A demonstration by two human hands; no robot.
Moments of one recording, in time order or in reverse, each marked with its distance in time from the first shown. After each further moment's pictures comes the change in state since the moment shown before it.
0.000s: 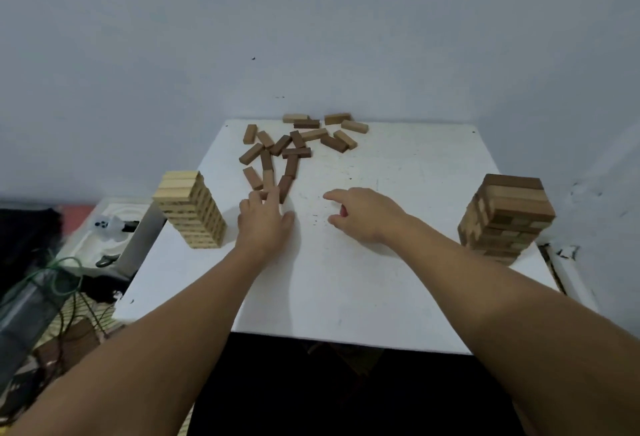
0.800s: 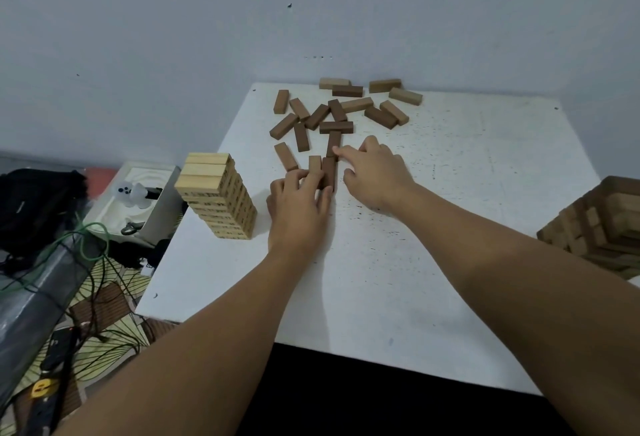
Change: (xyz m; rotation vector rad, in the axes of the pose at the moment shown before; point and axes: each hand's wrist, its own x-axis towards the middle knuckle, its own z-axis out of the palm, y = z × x) left_hand 0.009 -0.013 0.019 -0.132 0.183 0.035; right_hand 0.098 -0.027 0.028 -0.035 0.148 0.009
